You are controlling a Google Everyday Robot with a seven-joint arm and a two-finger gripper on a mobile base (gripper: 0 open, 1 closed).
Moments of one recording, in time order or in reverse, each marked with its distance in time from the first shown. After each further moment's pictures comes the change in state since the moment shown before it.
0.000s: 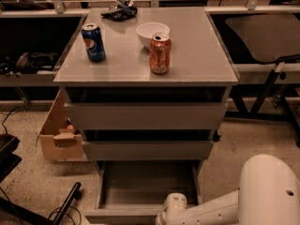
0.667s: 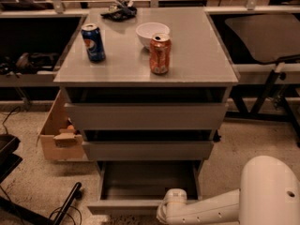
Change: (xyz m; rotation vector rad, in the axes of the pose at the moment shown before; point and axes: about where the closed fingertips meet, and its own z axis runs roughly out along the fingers) arm -0.017 -0.045 0.000 0.104 -0.029 -0.029
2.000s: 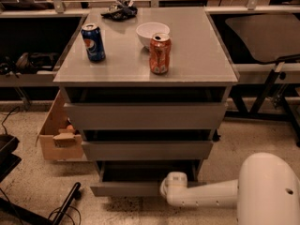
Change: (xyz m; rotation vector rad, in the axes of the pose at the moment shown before) arm -0.038 -0.101 -0.011 0.200 -0.051 -0.032
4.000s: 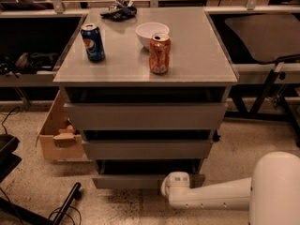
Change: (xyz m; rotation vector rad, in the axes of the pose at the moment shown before) arm -0.014 -0.019 -0.043 0.051 -0.022 -0.065
